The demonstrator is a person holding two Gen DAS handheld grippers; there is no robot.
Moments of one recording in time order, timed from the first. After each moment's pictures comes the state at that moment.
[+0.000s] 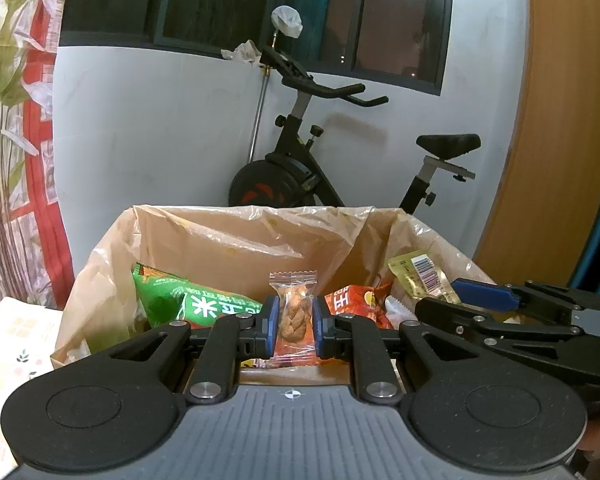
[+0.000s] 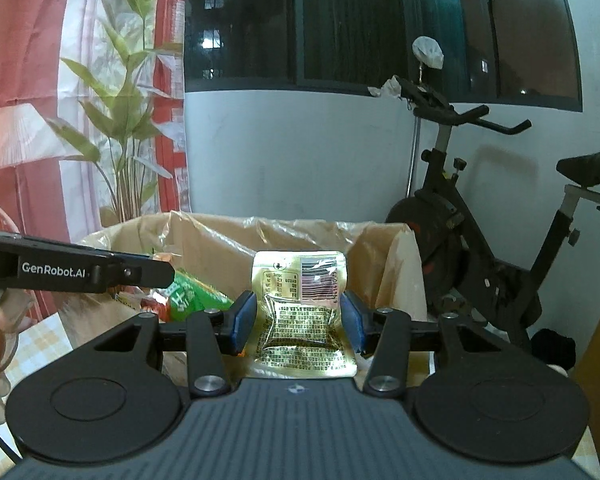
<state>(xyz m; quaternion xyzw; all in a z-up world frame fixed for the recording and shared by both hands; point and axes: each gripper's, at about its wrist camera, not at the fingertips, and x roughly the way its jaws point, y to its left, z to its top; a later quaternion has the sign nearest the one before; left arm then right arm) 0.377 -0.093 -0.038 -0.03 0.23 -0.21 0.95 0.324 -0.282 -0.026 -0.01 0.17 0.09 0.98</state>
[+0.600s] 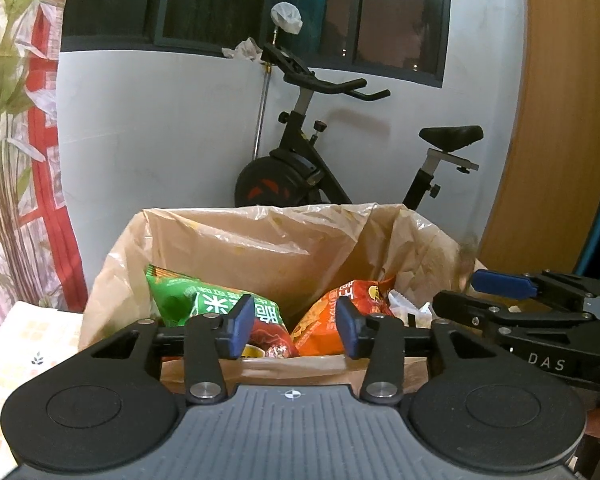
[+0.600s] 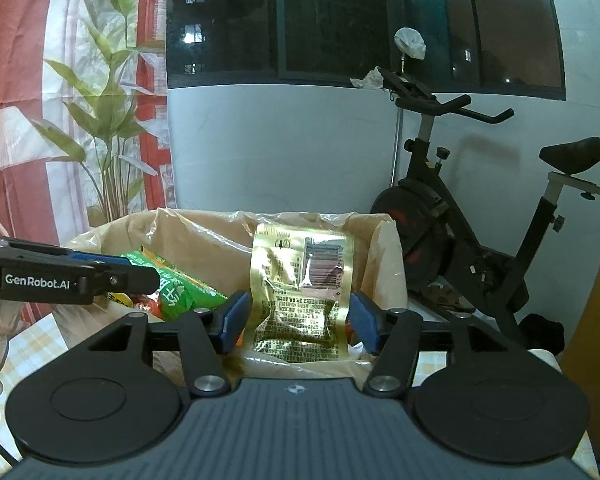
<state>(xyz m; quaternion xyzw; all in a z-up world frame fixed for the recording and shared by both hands) 0.369 -0.089 -0.030 -0.01 0.24 -0.20 0.95 0.317 -0.283 -0.018 0.00 0.18 0.07 0.98</state>
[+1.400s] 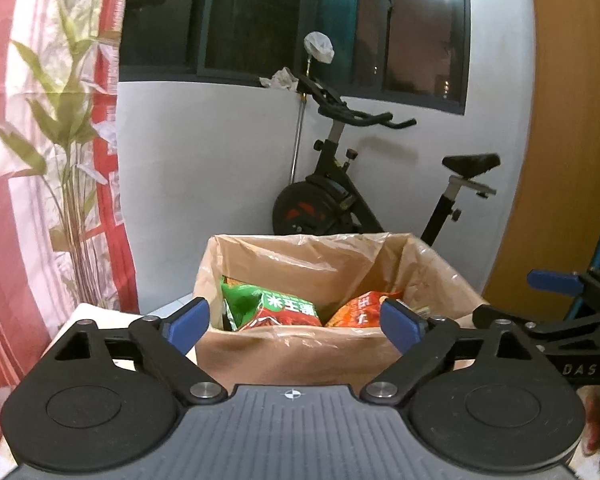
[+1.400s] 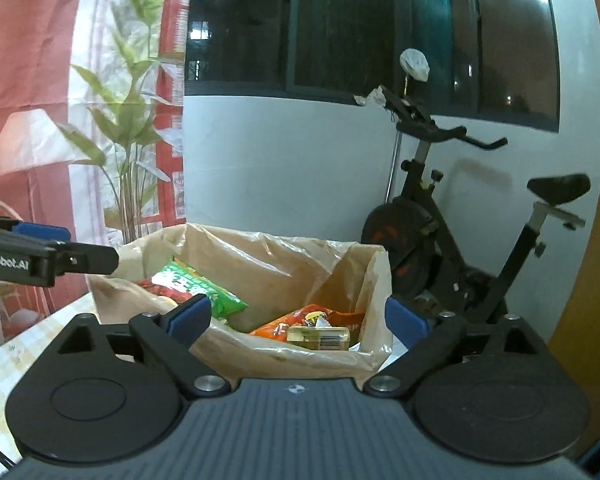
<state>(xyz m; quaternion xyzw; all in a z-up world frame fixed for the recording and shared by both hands) 0.282 -0.050 0.026 -0.02 0.21 -0.14 0.97 0.250 -0.256 0.033 -0.04 0.17 0.06 0.98</state>
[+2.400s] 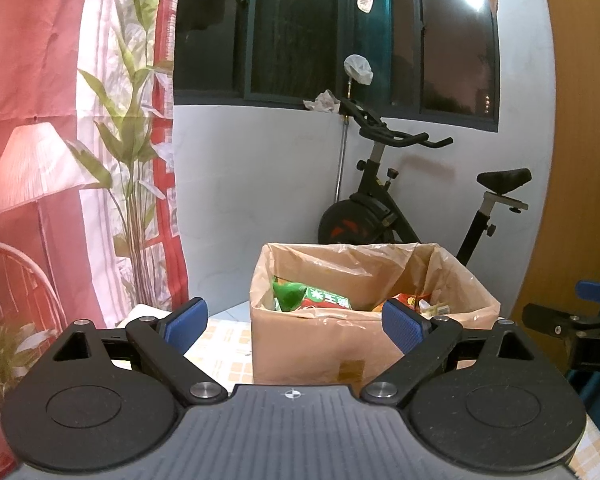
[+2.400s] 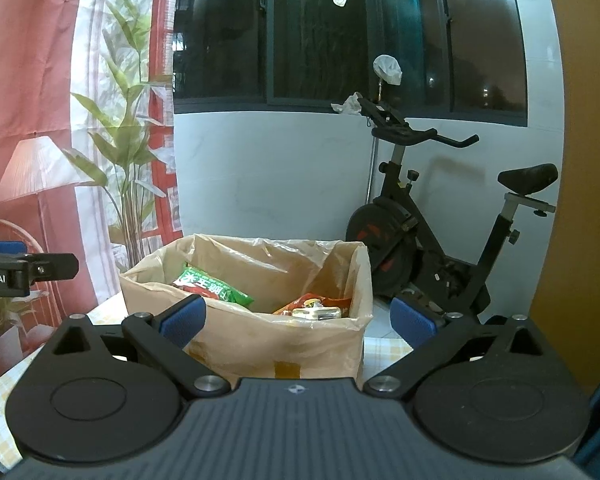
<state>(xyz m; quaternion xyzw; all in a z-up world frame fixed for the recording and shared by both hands) 0.223 -0.037 0.041 0.00 0.19 -0.07 0.98 0.188 -0.251 0.052 0.00 0.17 0.03 0.99</state>
